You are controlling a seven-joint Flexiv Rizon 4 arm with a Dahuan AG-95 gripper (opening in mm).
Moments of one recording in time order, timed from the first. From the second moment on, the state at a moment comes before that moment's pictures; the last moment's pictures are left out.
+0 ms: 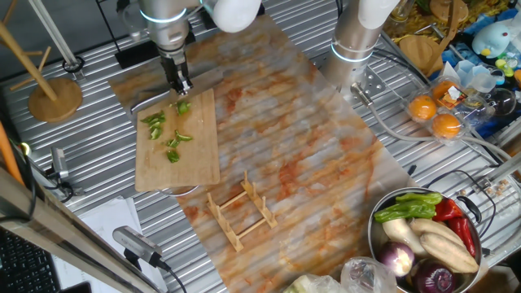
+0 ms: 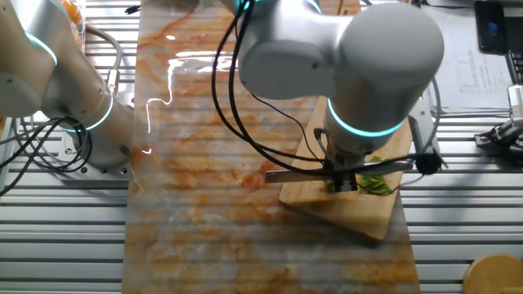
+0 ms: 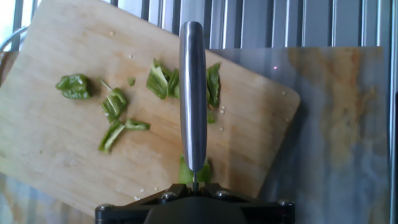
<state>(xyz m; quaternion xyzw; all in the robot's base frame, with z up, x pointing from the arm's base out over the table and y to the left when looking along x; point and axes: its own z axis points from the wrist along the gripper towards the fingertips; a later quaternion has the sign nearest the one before) 0.510 -0.124 0.085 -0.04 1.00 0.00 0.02</state>
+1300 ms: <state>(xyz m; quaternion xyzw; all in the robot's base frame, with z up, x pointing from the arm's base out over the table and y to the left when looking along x) 0.515 -0.119 0.057 -0.05 1.00 0.00 0.03</state>
